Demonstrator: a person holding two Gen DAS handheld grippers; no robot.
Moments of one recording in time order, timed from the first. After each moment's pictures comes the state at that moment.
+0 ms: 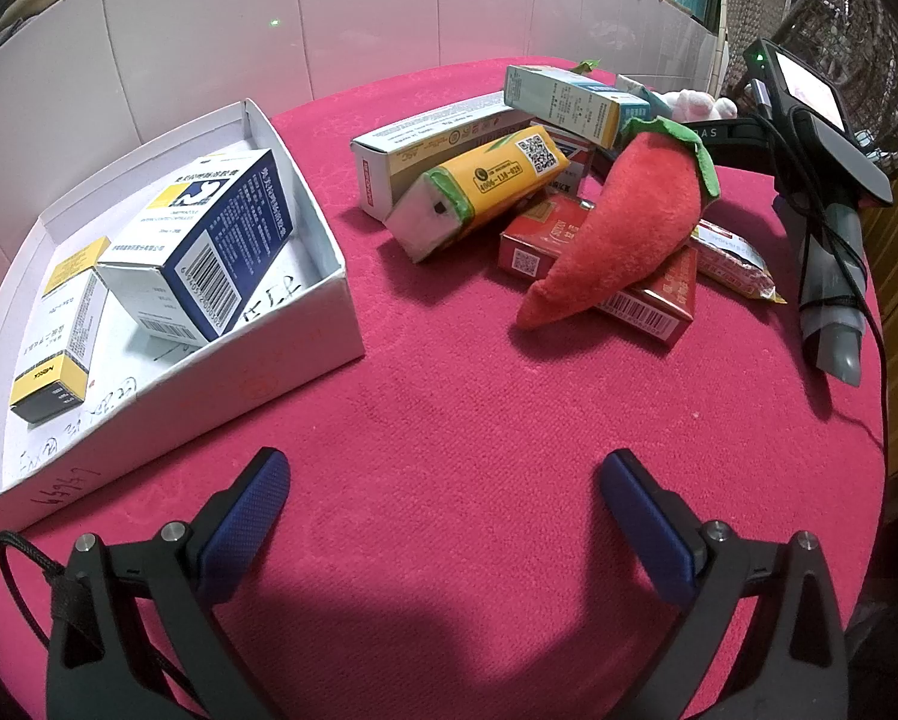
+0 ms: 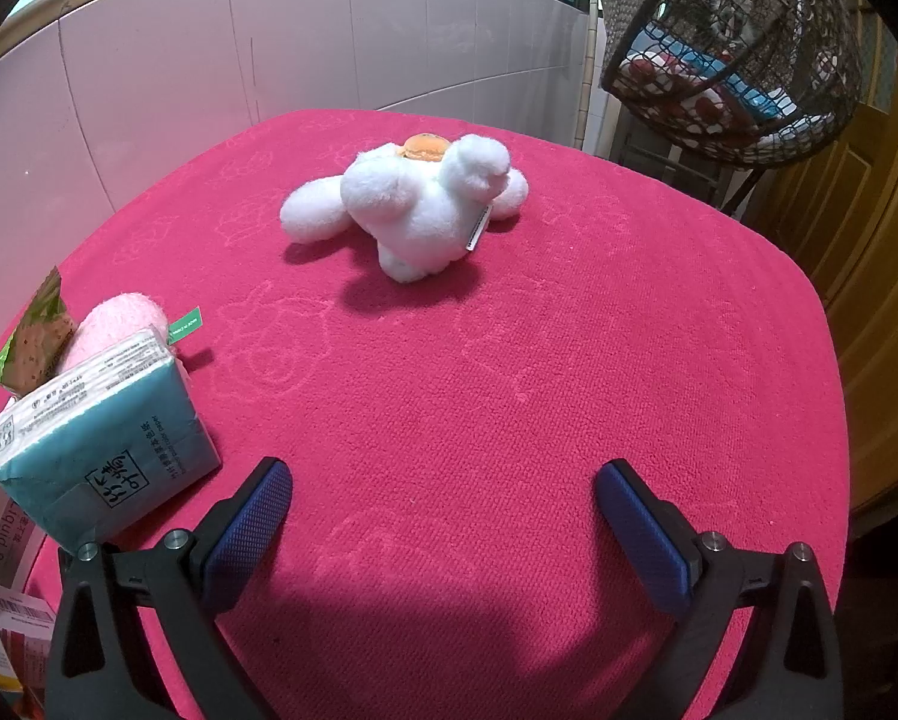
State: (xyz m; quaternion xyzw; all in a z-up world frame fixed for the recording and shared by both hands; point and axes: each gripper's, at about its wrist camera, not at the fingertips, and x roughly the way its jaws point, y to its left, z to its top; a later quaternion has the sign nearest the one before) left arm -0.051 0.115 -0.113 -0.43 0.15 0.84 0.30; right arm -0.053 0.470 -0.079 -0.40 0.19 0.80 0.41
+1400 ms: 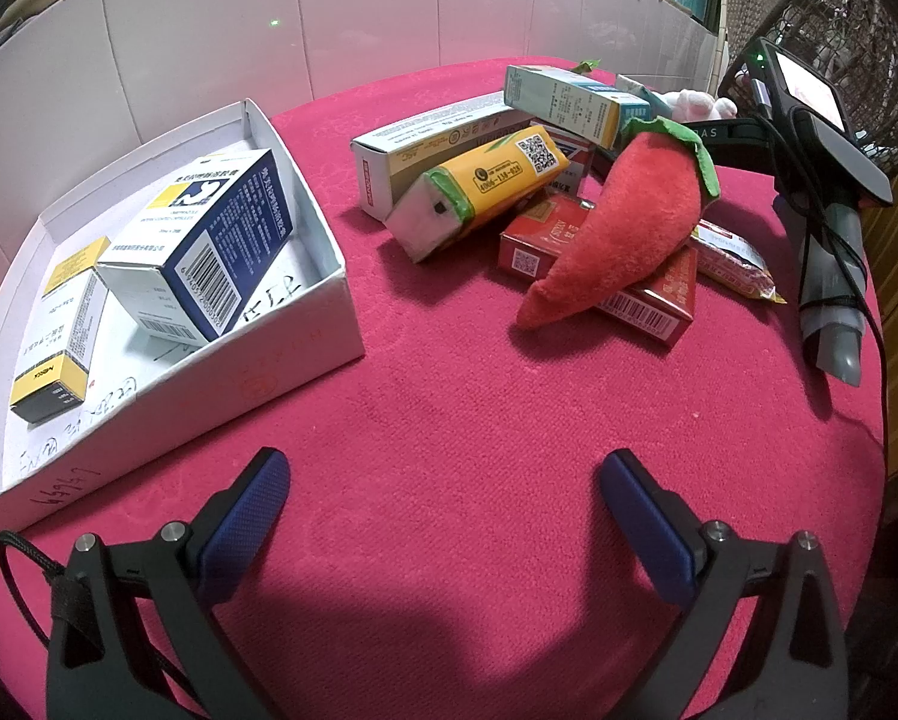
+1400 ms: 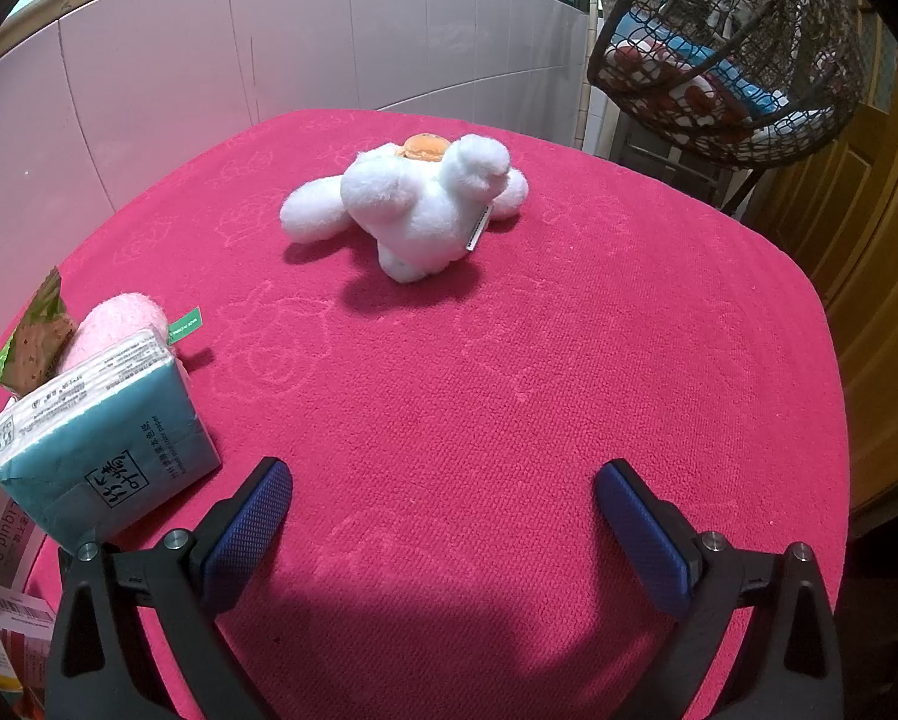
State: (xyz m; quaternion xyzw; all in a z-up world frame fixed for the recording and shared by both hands) left arm -0.052 0.114 -0.115 -0.43 0.15 0.84 0.30; right arm -0.039 0.463 -0.082 -0.40 0.19 0.80 0.41
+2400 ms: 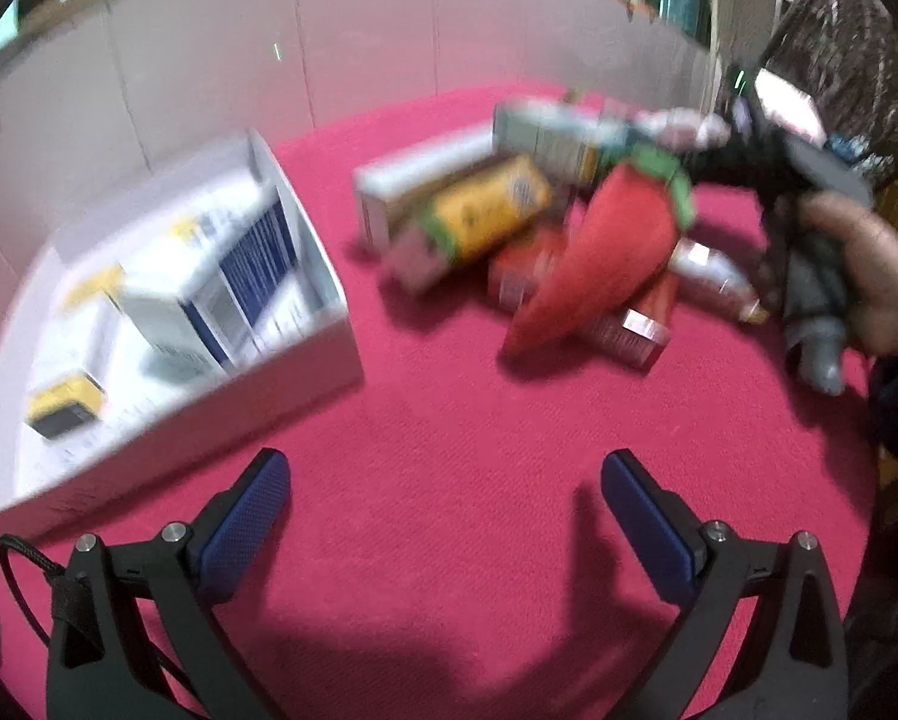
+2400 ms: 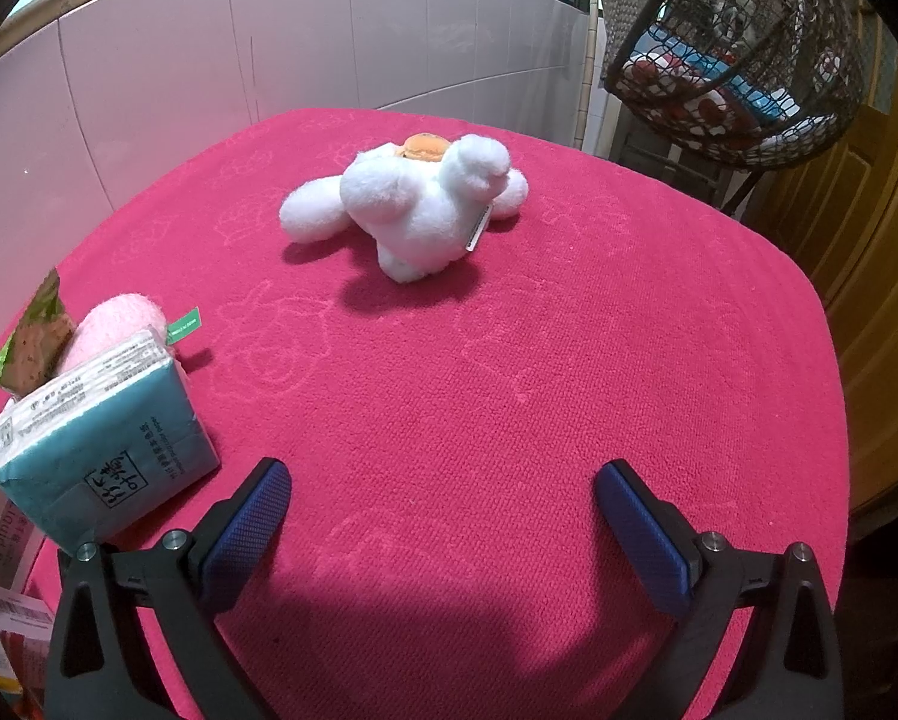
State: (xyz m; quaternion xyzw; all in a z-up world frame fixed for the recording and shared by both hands) left arm -0.041 0.112 -0.097 -0.38 0.14 0.86 0.30; right arm -0.039 0.460 -0.081 -0.40 0.19 0.80 0.41
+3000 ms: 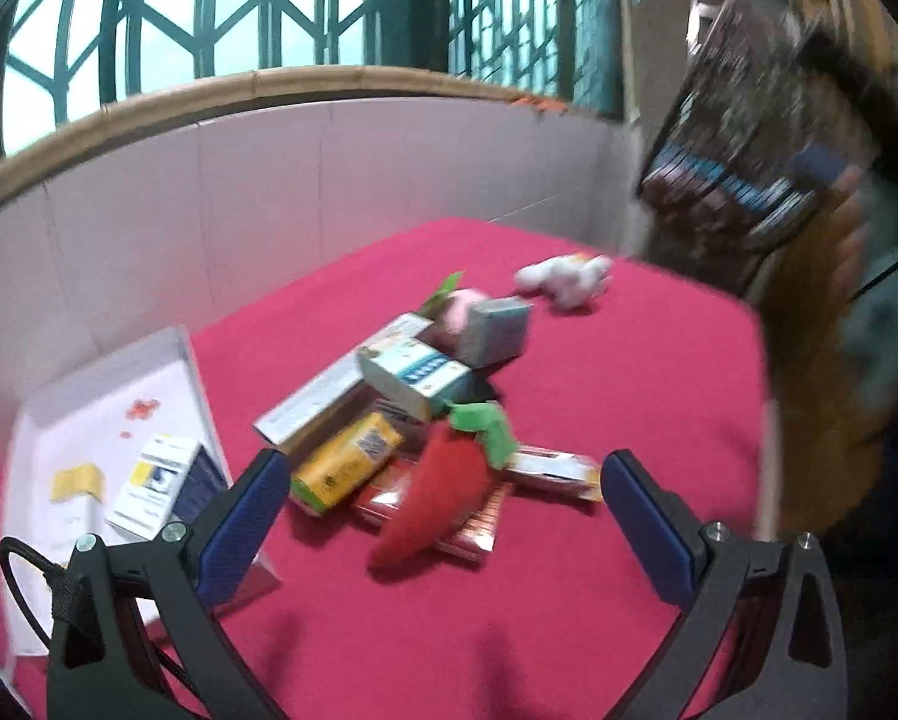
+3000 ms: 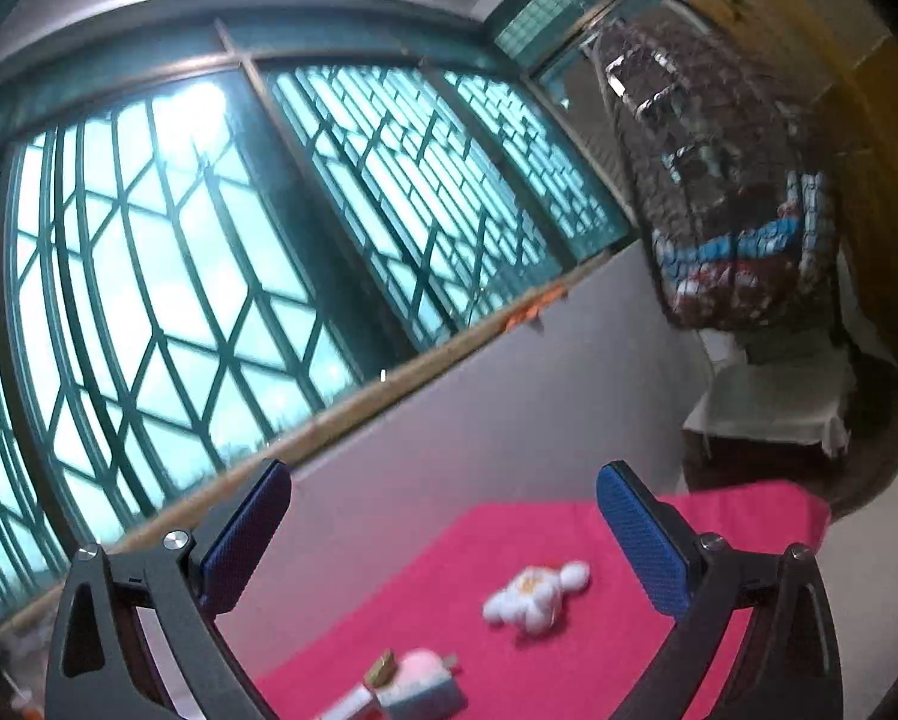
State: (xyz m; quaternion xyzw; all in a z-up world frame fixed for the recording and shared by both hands) left arm -0.012 0.172 -0.009 -0.28 0.14 0.87 0.37; right arm 0.156 0.446 0.119 0.07 0.24 0.92 0.29
